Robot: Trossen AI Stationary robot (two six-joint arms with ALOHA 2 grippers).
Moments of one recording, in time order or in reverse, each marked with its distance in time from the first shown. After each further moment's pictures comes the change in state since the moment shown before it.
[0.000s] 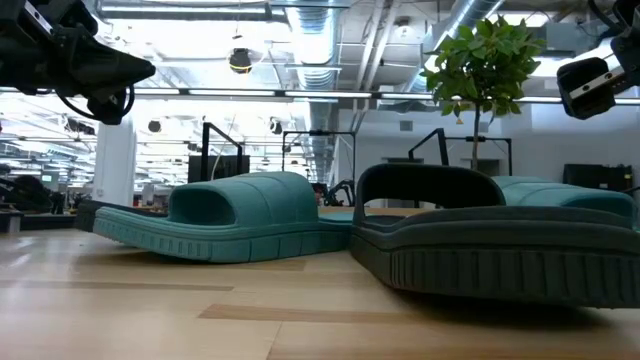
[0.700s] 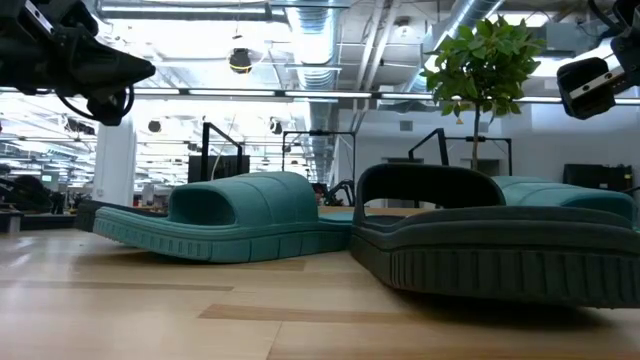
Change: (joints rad) left arm 0.000 0.000 0.000 0.000 0.000 -0.038; right arm 0.000 0.000 0.000 0.000 0.000 0.000
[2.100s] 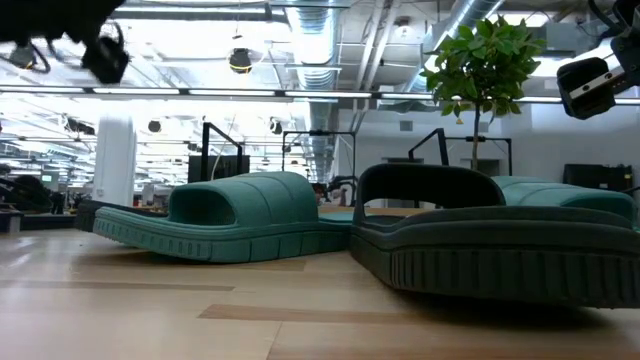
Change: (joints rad) left arm -0.001 0.076 0.181 0.040 0.202 -0.132; right arm 0.000 0.000 0.000 0.000 0.000 0.000
